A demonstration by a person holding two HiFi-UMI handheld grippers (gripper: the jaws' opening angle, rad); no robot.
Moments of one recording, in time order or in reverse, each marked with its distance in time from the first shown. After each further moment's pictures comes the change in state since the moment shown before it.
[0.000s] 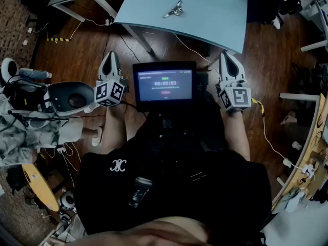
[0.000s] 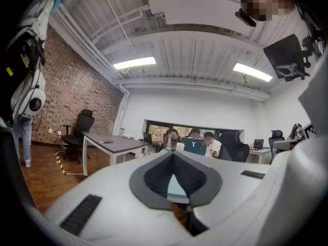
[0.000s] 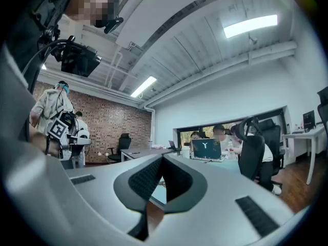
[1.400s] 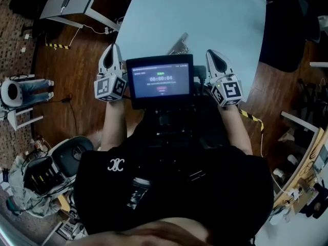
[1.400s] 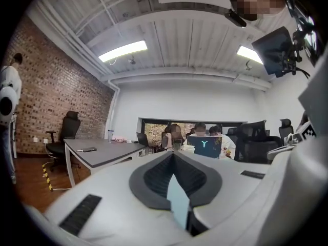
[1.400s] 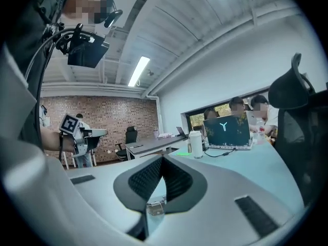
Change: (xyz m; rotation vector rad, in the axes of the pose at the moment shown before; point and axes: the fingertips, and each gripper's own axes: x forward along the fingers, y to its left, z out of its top) left arm 0.318 0.034 0.019 0.078 0.030 -0.034; right arm 0.306 -0.080 -0.072 0.102 0.159 0.150
